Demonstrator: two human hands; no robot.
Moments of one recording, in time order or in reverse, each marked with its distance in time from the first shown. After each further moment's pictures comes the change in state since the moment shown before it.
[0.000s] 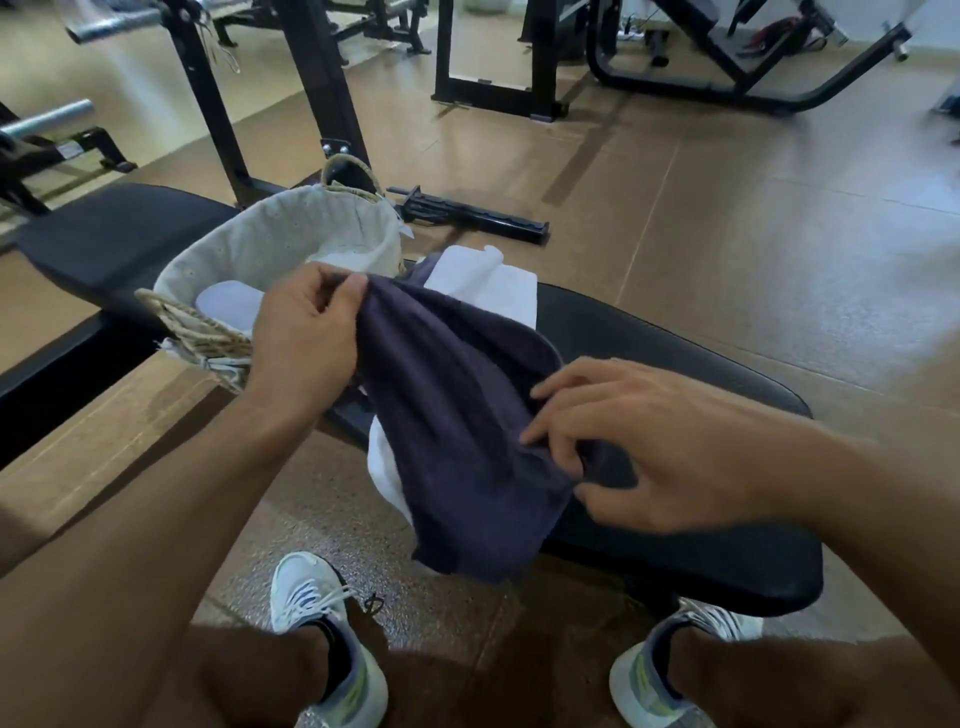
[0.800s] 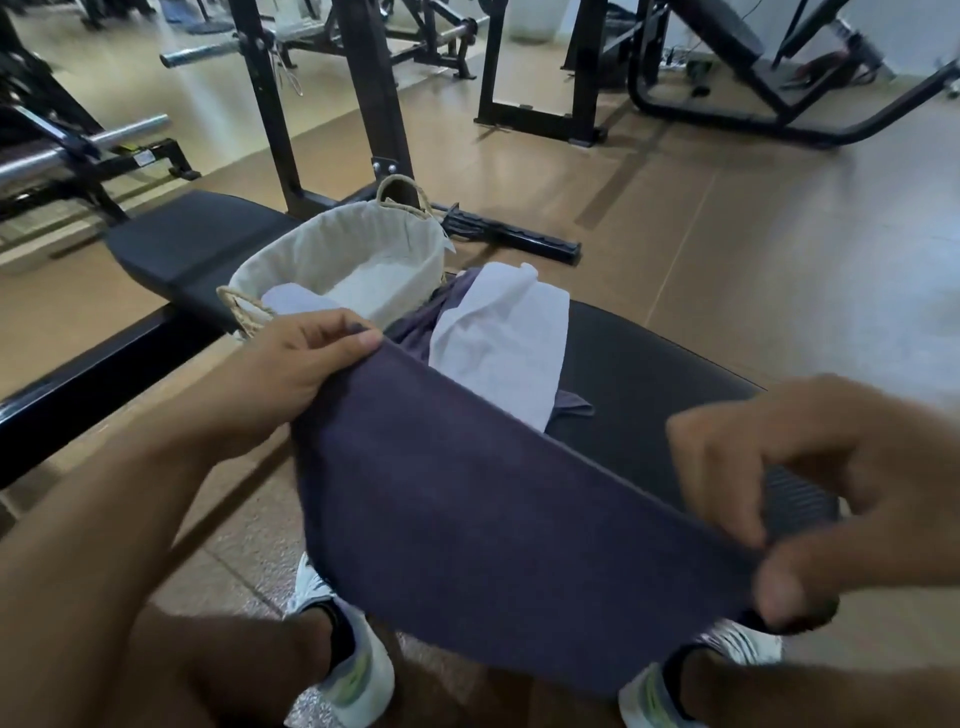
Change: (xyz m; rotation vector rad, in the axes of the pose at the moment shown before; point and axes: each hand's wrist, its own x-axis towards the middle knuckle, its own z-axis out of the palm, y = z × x) left_hand -0.023 0.003 -0.077 -0.132 -0.509 -0.114; right_hand -0.043 -0.024 -0.047 0.767 0.019 -0.259
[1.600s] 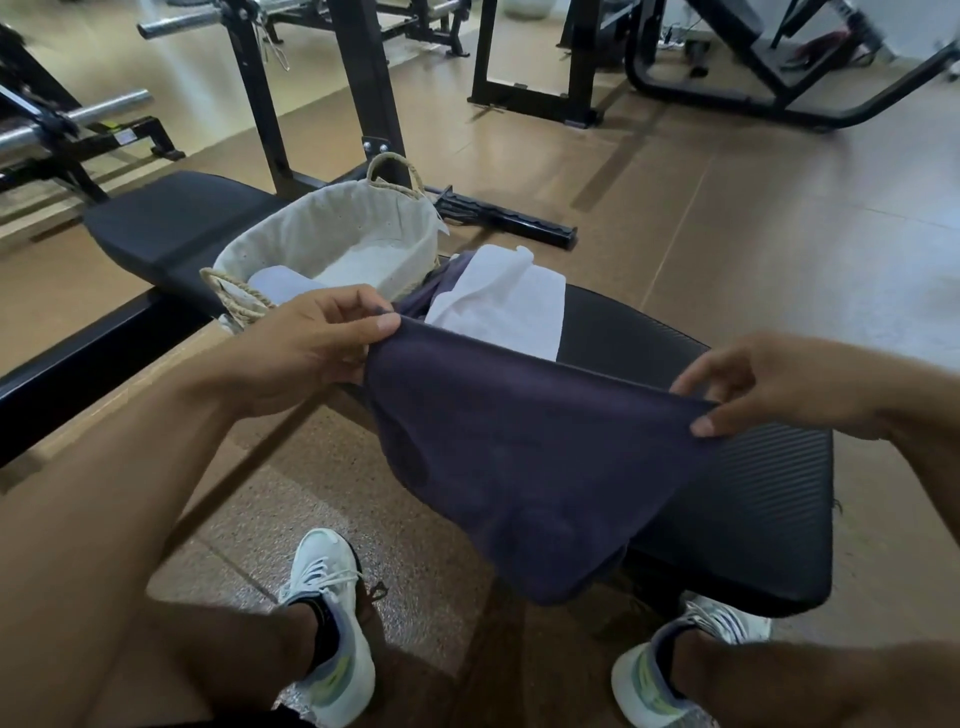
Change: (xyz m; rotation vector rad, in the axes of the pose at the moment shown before) left_hand 0.036 -0.021 0.000 -0.363 -0.232 -0.043; right_hand -0.014 0.084 -0.049 -0.162 0.171 0.904
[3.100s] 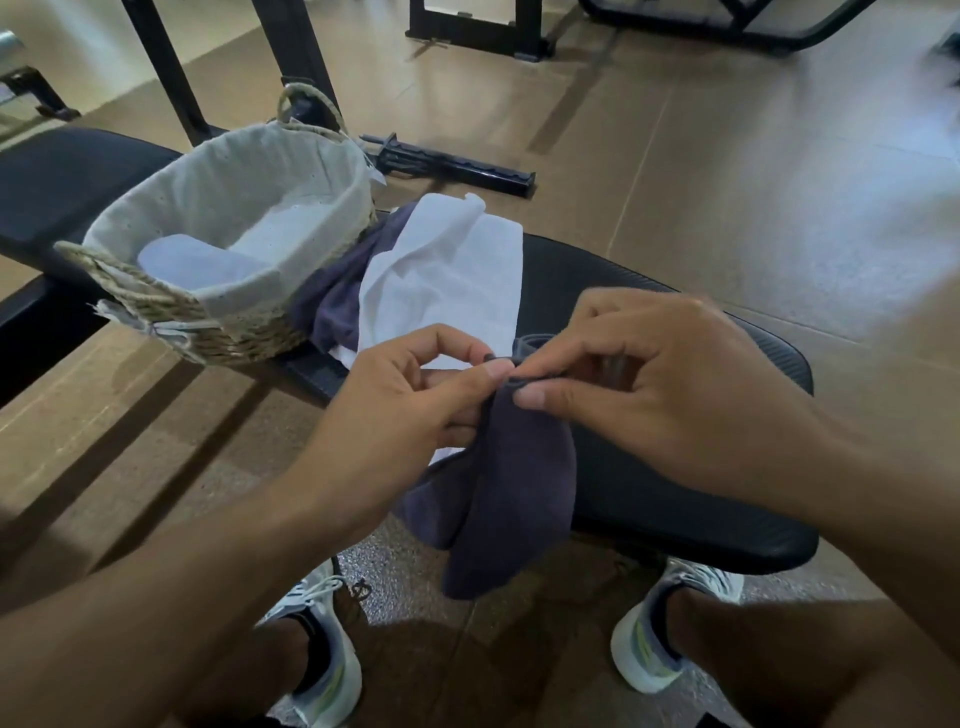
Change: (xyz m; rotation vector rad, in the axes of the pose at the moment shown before) left_hand -0.012 -0.026 0.131 -0.119 0.072 0.007; right_hand -0.010 -0.063 0.080 -0.063 0.505 -0.541
